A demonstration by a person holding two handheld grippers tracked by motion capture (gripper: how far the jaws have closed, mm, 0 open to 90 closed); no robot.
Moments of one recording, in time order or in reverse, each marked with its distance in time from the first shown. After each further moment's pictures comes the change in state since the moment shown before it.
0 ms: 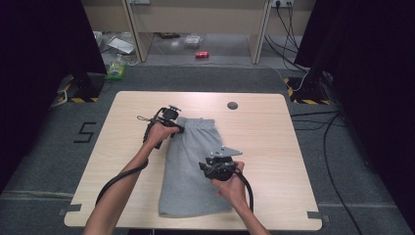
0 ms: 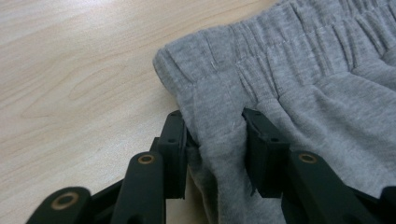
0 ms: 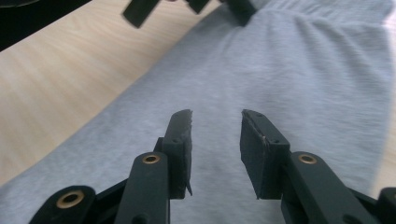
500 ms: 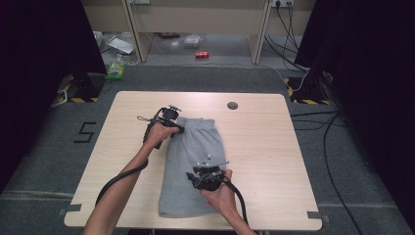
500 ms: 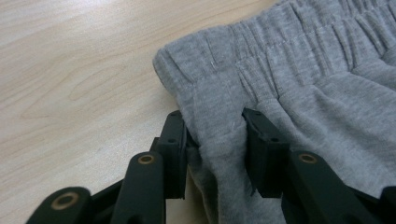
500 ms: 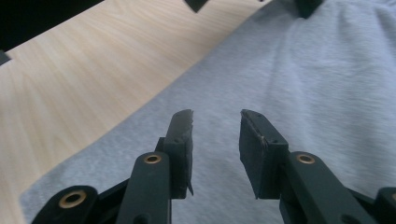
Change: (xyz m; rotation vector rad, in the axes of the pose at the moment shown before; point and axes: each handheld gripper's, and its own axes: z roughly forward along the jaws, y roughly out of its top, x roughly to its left) left arm 0.000 0.000 0.000 -0.003 0.001 0.002; right arm 0.041 -0.009 0.008 0.013 0.076 -0.059
